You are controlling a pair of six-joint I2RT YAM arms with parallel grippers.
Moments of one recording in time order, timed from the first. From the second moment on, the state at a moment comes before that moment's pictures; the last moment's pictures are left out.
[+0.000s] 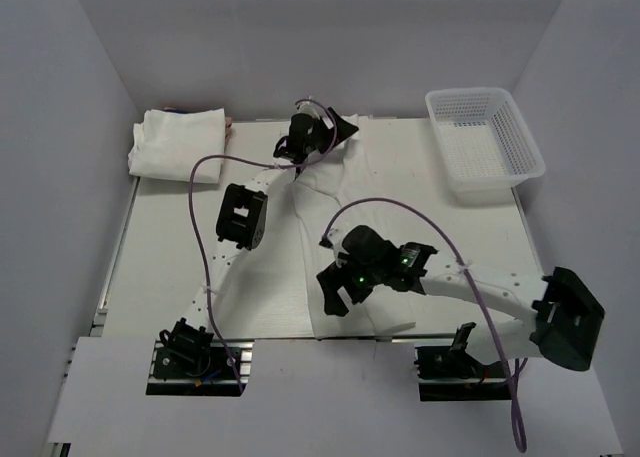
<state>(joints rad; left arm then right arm) -0.42 2.91 2.48 0.33 0.29 -0.93 1.06 1.35 0.82 -0.45 -0.31 0.29</state>
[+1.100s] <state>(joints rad) -1.04 1.36 0.82 -0.43 0.30 -0.95 0.80 0.80 0.66 -0.94 0.27 0.83</state>
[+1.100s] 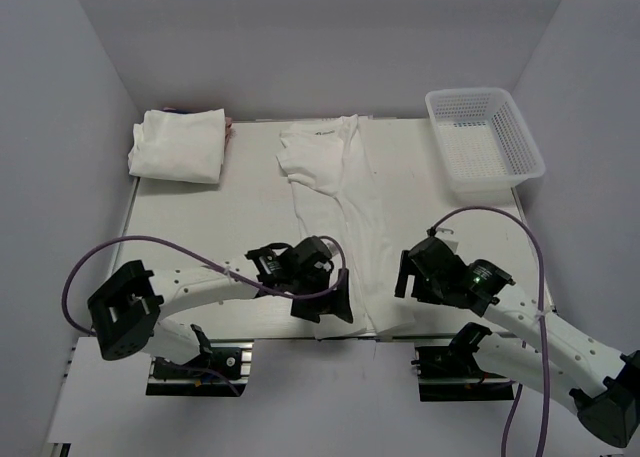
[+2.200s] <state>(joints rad) -1.14 1.54 0.76 -0.45 0.18 -1.05 0.70 1.11 0.54 -0.84 -0.11 0.69</state>
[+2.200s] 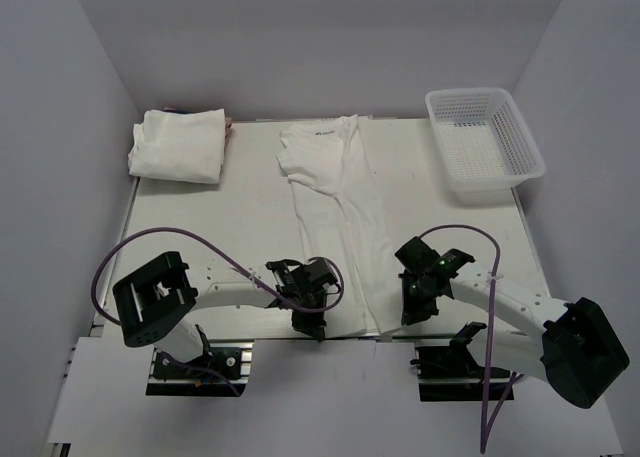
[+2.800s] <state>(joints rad) -1.09 1.44 0.98 -0.57 0.05 -1.07 0.69 1.13 0.78 -0.83 -0.02 0.63</state>
